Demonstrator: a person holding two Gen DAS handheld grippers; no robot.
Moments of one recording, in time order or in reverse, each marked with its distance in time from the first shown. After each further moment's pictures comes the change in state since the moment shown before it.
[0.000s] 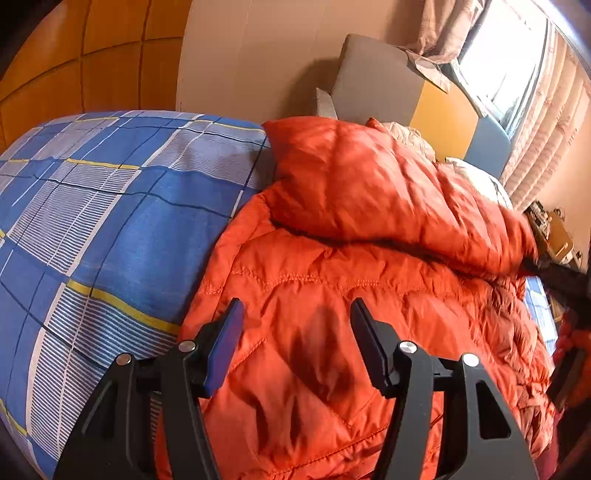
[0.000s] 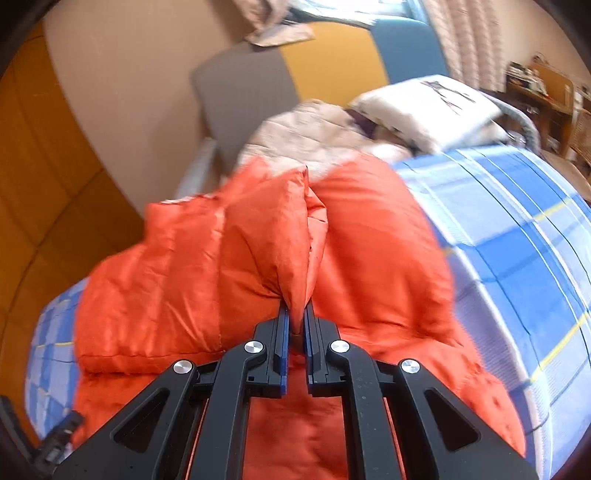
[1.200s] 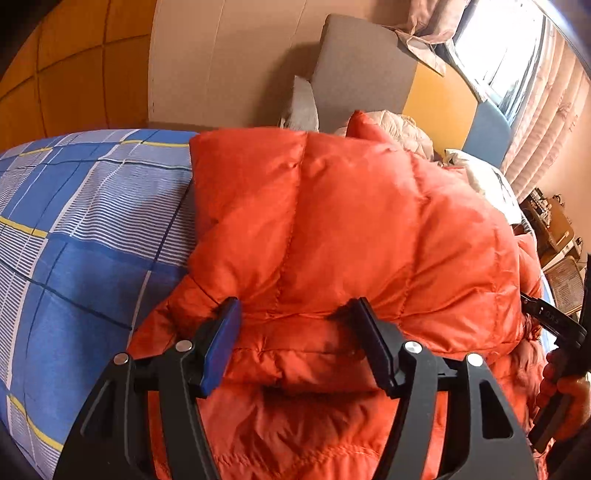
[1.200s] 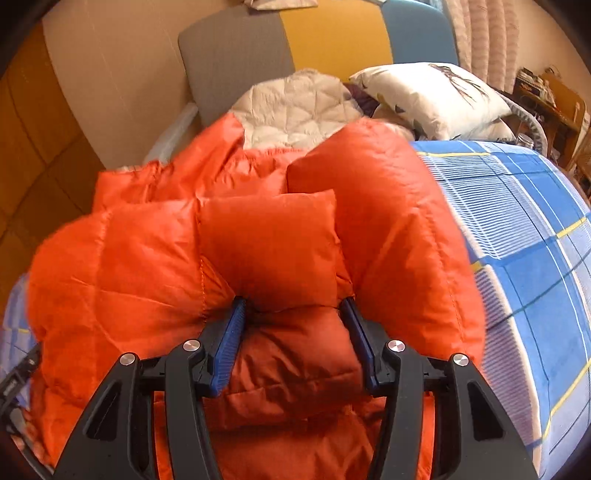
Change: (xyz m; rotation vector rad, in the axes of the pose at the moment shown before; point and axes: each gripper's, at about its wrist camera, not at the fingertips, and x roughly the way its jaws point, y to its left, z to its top) left arm 0.098 -0.042 0.072 0.065 0.055 -0.018; right arm 0.082 0.013 0.018 -0.120 0.095 -0.090
